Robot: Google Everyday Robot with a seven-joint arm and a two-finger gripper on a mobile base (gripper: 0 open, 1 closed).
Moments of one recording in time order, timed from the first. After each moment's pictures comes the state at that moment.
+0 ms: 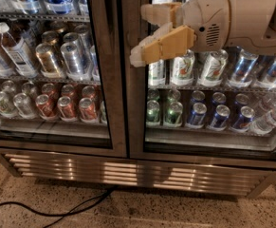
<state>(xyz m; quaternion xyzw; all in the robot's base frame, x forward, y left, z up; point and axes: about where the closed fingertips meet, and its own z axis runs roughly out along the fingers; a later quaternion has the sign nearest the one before) 0.491 -0.007 1.053 -0.50 0.56 0.44 0.49</state>
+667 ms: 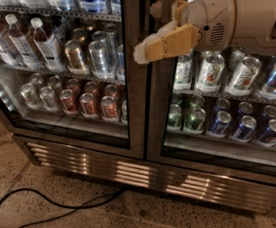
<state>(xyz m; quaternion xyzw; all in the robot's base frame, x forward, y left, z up) 0.494 -0.010 1.053 -0.49 0.56 0.44 0.50</state>
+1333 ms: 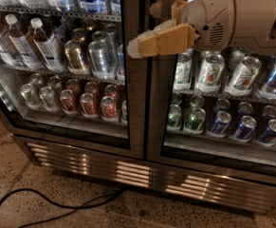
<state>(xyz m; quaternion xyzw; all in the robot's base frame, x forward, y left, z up) 0.494 -0.009 1.053 -0.49 0.56 0.44 0.50</state>
